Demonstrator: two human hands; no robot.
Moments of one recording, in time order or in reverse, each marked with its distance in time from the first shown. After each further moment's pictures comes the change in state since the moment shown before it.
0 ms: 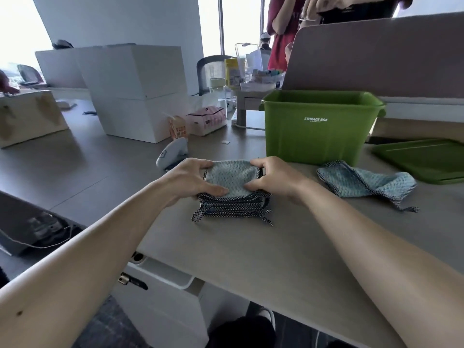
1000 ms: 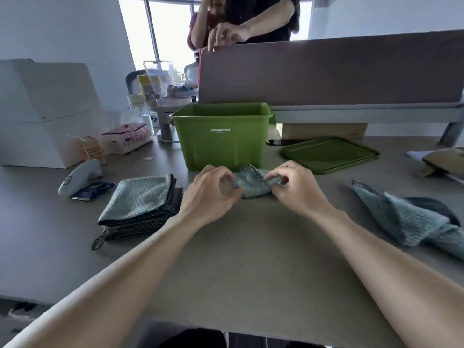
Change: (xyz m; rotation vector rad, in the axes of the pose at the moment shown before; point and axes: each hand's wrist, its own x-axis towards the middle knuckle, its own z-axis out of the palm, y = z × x) left_hand 0.019 0.098 0.173 0.299 0.250 0.524; right_hand -0.121 0.116 -0.111 -0.291 0.589 0.009
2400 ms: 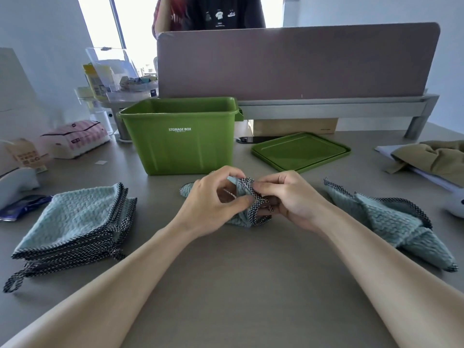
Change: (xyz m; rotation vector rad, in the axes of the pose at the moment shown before) left_hand 0.017 0.048 0.039 -0.439 -0.160 0.170; right_hand -0.003 0.022 -0.030 0.901 -0.281 0.370
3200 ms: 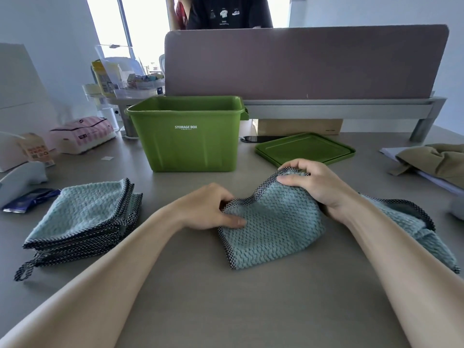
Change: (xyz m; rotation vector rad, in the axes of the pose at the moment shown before) left_hand 0.010 -0.013 -0.024 0.245 -0.508 -0.216; right_hand -0.012 -0.019 -0.037 -0.204 0.179 0.079
